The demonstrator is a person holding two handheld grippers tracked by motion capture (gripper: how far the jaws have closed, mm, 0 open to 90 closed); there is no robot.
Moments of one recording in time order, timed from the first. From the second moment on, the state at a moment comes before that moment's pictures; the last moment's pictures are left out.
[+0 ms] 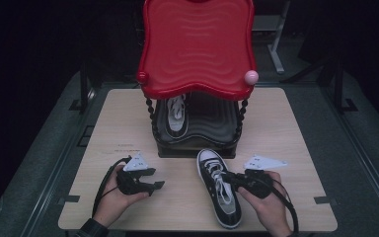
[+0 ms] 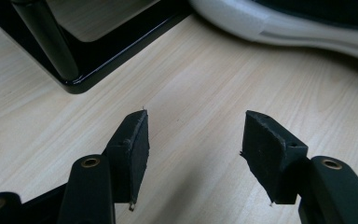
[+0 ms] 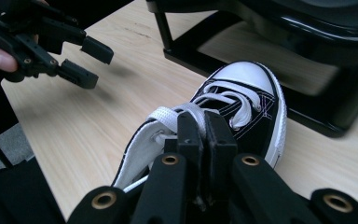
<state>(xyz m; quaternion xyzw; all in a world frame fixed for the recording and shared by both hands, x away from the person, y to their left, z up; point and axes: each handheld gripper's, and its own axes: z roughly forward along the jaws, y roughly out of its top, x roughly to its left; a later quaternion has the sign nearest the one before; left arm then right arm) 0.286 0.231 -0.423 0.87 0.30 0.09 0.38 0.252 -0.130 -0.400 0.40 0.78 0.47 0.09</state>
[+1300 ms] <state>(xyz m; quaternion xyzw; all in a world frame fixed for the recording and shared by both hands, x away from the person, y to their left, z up) 0.270 0.153 -0.423 0.86 0.24 0.00 0.45 0.263 -0.096 -0.428 0.31 0.83 0.47 0.02</state>
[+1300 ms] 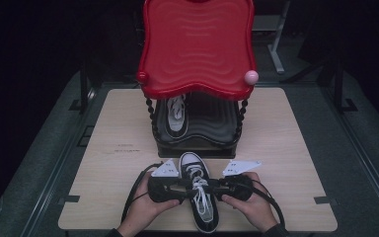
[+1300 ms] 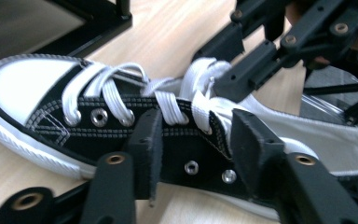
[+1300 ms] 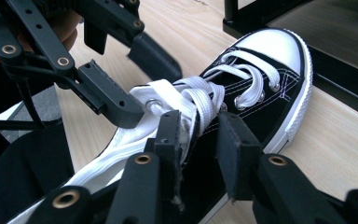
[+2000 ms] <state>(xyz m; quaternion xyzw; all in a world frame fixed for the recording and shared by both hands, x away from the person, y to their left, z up) 0.266 0.156 -0.402 0.86 0.21 -0.04 0.45 0.253 -0.098 -0.414 0.30 0.83 0.47 0.01</state>
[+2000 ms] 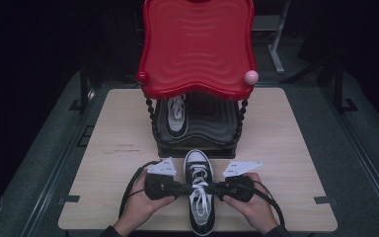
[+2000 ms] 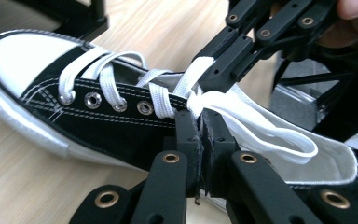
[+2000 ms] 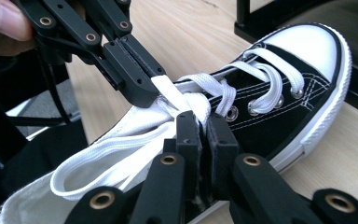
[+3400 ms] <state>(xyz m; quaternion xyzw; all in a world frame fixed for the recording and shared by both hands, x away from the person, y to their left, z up) 0.344 0.124 -0.308 0.83 0.20 0.15 0.49 0.321 -0.123 -0.332 0.32 0.76 0.54 0.16</state>
